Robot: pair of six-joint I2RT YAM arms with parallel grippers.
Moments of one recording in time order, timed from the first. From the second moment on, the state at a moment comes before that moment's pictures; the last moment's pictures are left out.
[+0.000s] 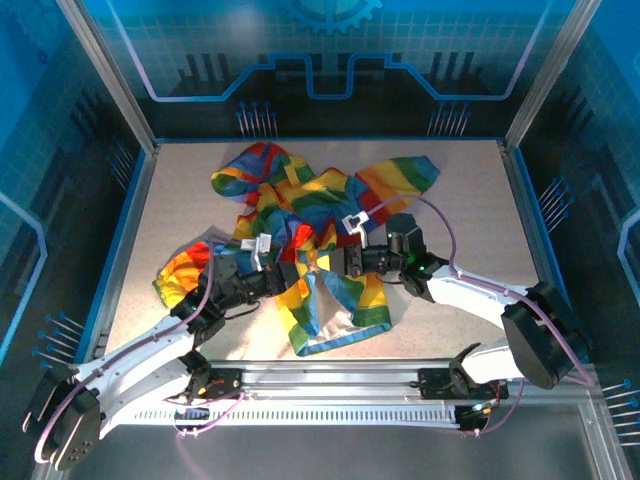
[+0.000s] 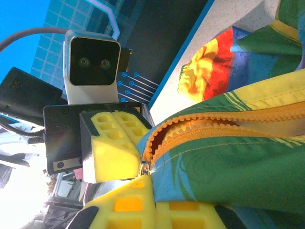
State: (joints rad) left arm -0.59 0.85 0.33 0.32 0.44 -1.05; right arm 0.60 1.37 0.65 0.42 -0.85 0.79
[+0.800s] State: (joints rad) left arm -0.59 0.96 0.56 -0.22 0.47 -1.01; right arm 0.61 1.21 0.70 -0.04 -0.69 0.46
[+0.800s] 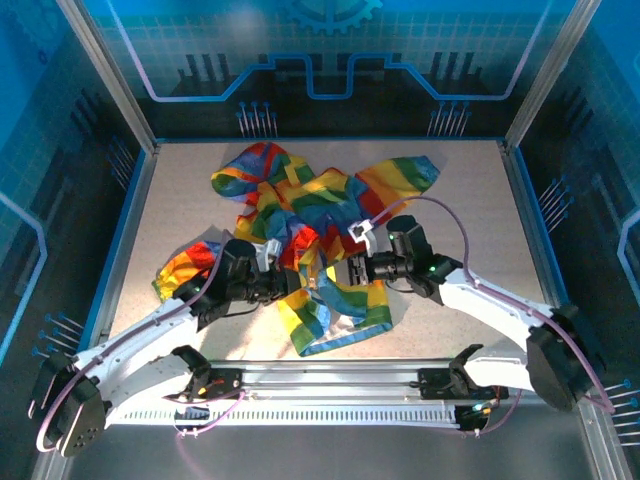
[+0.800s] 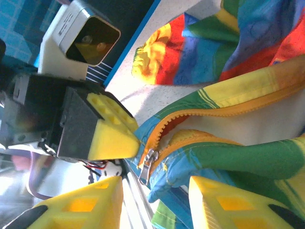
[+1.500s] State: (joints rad) left arm -0.59 1.06 0.86 -0.68 0.48 -0.90; right arm 0.94 1.14 0.88 -0.40 -0.27 -0.09
